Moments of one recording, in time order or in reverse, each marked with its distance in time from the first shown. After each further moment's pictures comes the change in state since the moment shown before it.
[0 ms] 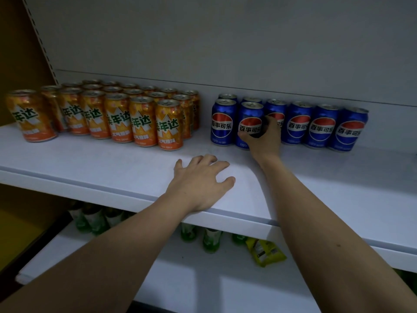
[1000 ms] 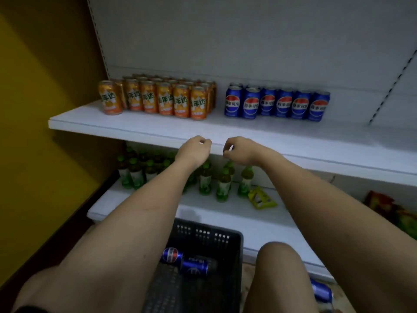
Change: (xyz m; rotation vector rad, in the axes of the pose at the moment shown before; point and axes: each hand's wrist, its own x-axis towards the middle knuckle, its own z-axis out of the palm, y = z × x) left_hand -0.164 -0.009 -0.038 -0.597 0.158 -0.380; right_hand -0.244 -0.146 -0.078 -0.700 -0.806 -0.071
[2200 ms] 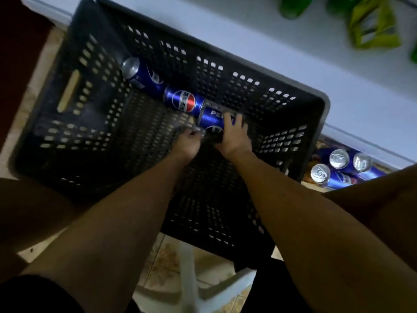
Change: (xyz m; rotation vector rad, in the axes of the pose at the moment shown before) left_hand -0.096 -0.398 0.259 -0.238 -0.341 -0.924; right_hand 0.016 0.118 0.492 -0.003 -0.510 0.300
